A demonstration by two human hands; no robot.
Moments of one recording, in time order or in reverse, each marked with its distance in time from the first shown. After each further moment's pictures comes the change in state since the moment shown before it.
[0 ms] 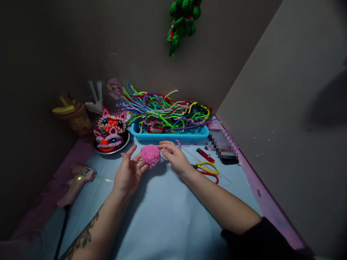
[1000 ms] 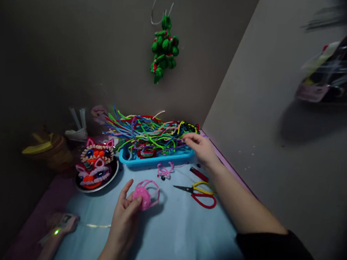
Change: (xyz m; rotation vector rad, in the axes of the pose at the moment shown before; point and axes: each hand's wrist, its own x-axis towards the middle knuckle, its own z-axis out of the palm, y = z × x) left_hand -0.011 -0.001 0.005 0.097 0.073 -0.101; right_hand 0.059 -0.058 -0.110 -0.160 0.346 -0.087
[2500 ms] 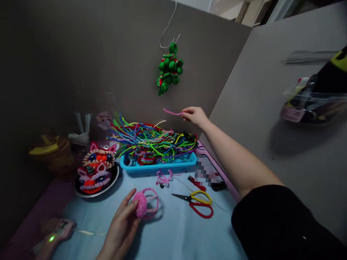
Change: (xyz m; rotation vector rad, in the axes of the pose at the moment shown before) left_hand 0.013 -0.002 -0.008 -0.165 0.061 -0.178; right_hand 0.173 -0.035 -0.020 -0.609 -0.106 -0.124
